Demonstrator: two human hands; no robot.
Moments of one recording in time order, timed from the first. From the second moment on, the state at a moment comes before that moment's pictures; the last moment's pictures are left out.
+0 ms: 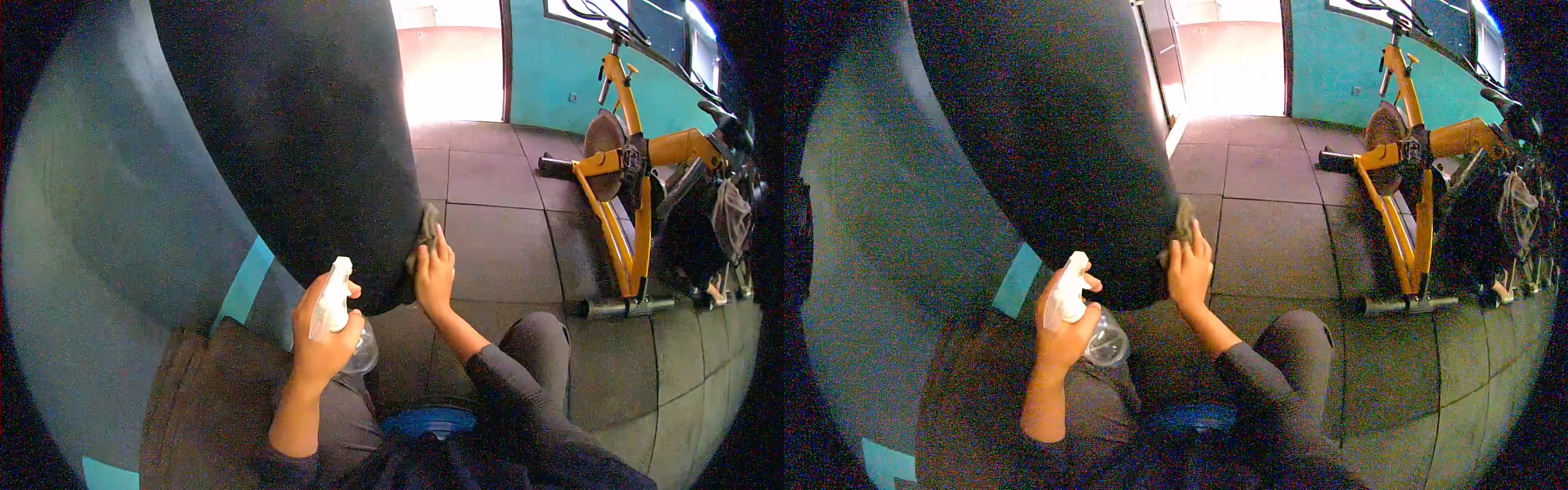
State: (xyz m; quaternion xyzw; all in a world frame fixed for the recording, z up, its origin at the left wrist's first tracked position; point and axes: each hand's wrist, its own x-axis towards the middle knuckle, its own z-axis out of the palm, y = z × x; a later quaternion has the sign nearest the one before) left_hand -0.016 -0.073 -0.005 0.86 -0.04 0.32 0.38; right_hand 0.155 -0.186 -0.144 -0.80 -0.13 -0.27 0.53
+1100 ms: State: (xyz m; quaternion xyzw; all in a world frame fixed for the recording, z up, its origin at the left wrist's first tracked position) left_hand -0.008 -0.080 -0.007 0.87 -0.07 0.30 0.38; right_hand 0.127 -0.170 -0.133 -0.73 -0.30 -0.33 0.52
